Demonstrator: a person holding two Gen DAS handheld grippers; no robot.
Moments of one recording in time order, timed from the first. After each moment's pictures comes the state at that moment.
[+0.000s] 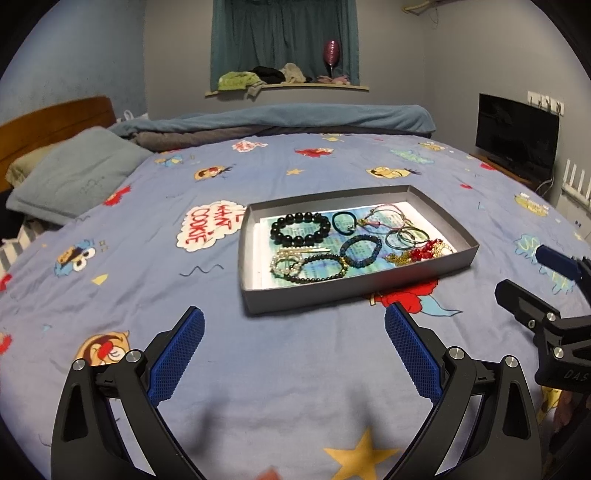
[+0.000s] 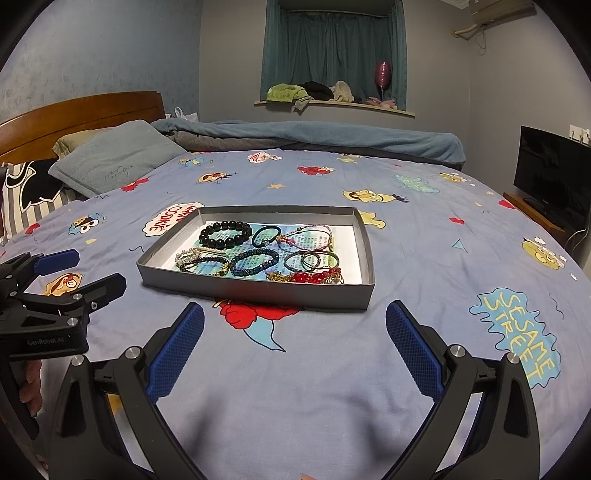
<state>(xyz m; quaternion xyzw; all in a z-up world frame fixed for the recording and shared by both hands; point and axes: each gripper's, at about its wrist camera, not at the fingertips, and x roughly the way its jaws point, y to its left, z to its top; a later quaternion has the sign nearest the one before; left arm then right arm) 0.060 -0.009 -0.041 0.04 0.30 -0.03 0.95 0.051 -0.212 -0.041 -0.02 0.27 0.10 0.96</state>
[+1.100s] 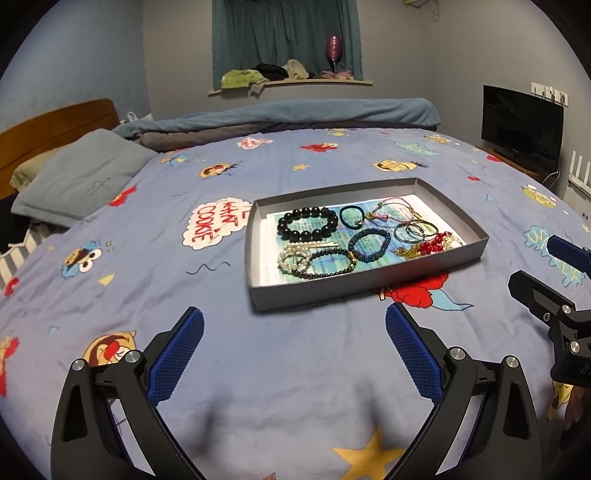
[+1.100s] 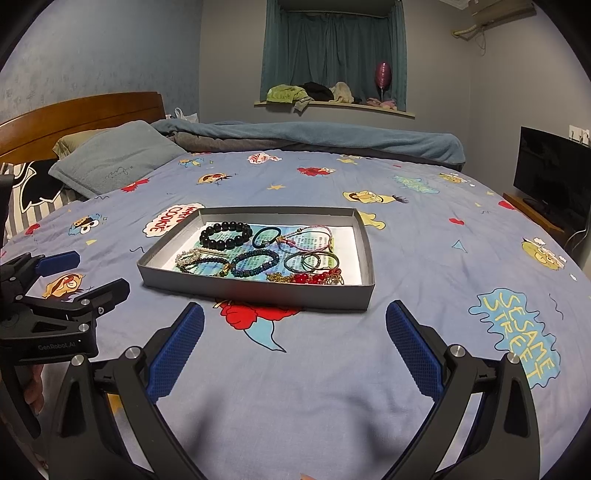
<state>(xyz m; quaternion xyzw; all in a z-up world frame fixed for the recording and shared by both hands) 0.063 -0.009 -0.045 0.05 0.31 -0.02 0.95 0.050 -0.212 -0.041 -0.02 0.27 0.10 0.96</state>
